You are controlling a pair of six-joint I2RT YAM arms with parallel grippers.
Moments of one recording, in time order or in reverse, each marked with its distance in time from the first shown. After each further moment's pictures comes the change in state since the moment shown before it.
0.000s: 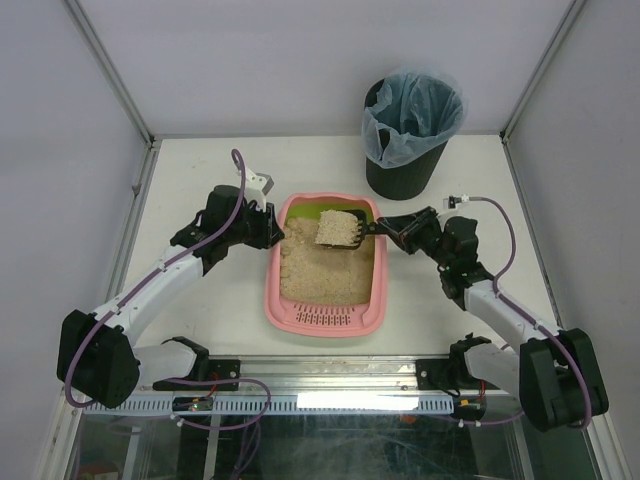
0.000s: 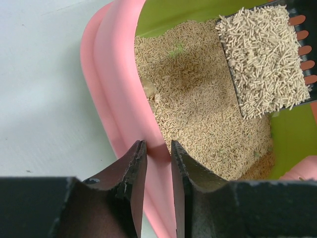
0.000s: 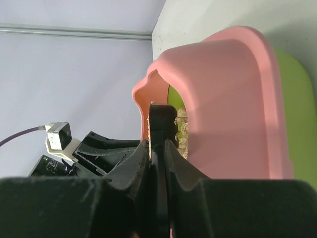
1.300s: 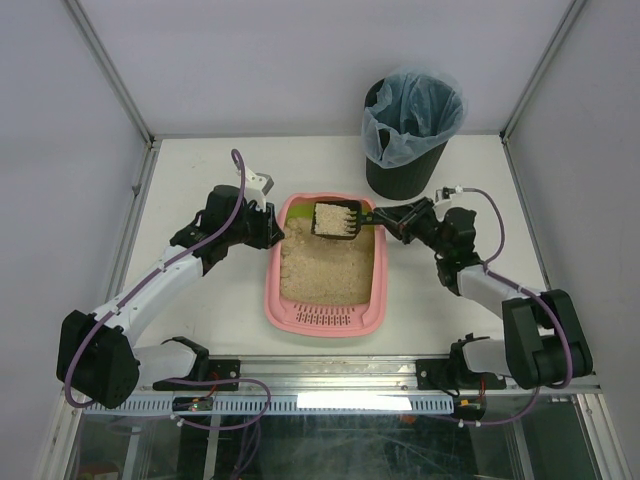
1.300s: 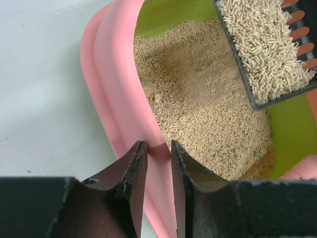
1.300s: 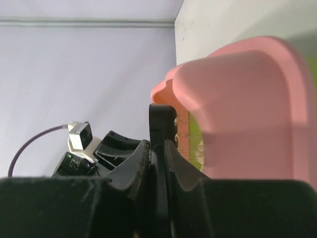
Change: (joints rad) left arm 0.000 -0.001 0.000 0.000 0.000 0.002; right arm -0.058 0.221 0.046 0.252 -0.144 0.096
